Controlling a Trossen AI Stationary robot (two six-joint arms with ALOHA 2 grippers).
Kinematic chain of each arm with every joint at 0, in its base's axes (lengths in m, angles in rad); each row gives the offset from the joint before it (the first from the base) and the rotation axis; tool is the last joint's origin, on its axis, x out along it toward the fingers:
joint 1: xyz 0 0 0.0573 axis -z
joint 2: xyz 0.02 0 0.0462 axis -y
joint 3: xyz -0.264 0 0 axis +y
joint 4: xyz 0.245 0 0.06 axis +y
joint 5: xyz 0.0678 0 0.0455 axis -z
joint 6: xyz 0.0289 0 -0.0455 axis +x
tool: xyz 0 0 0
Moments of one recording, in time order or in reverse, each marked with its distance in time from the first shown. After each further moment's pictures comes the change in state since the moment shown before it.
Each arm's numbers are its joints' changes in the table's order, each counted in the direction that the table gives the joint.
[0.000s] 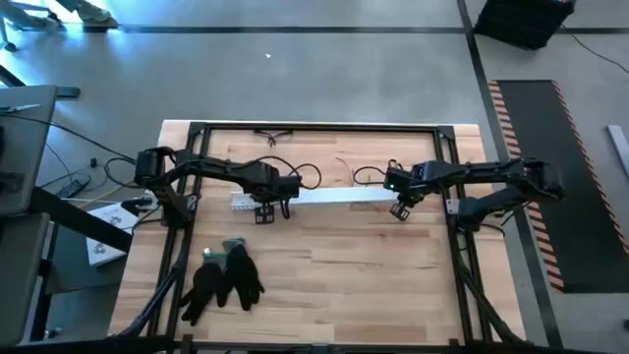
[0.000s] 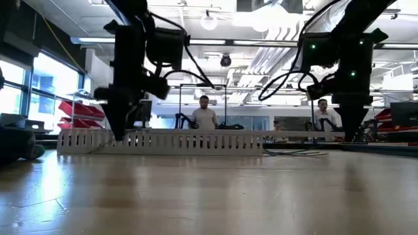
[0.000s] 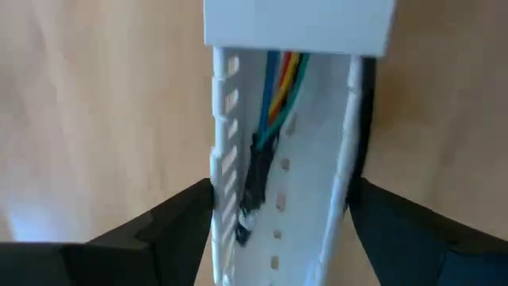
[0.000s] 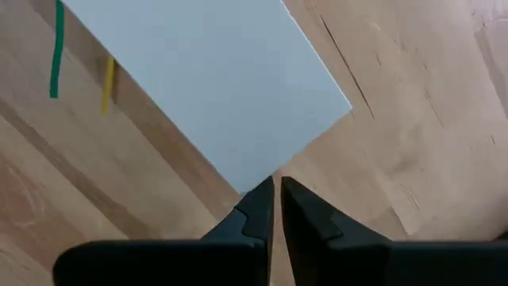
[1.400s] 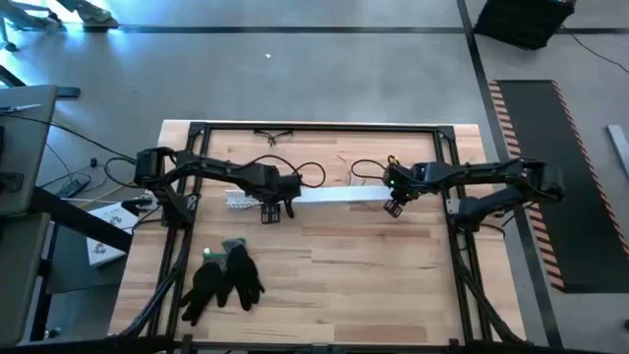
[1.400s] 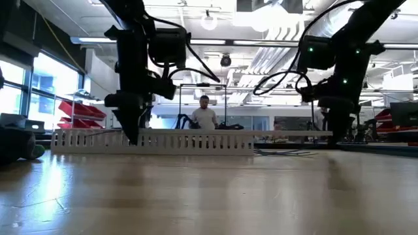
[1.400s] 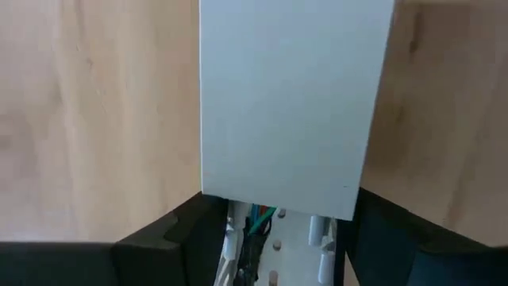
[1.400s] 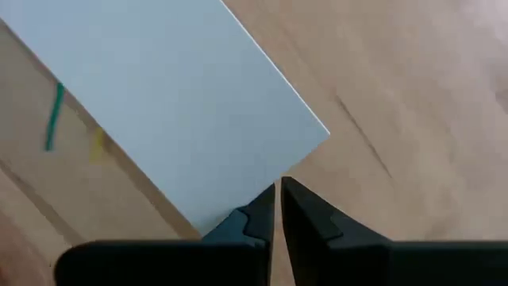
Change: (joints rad) left arm 0.008 0.001 0.018 -0.140 -0.012 0.020; right arm 0.042 0.002 0.069 -0.221 -0.011 -0.008
